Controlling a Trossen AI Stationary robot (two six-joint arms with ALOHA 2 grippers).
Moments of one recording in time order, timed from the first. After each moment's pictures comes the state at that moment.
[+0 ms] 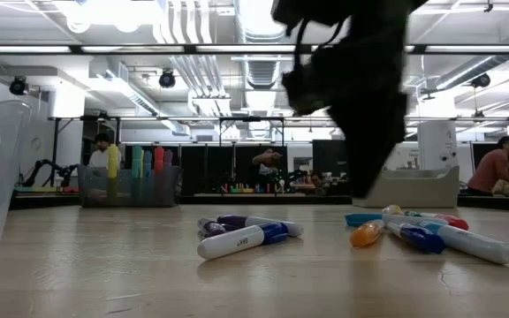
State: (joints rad) left arm -0.68 1.21 0.63 0.70 -0.28 -0.24; right arm 0.26 1.93 1.34 -0.79 0.01 0.80
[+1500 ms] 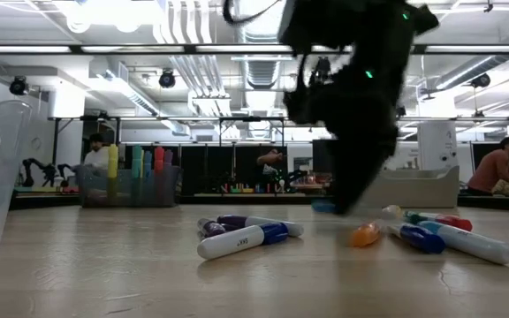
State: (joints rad) left arm -0.68 1.21 0.63 0.70 -0.31 -0.22; right arm 0.26 1.92 1.22 -0.64 0.16 0.76
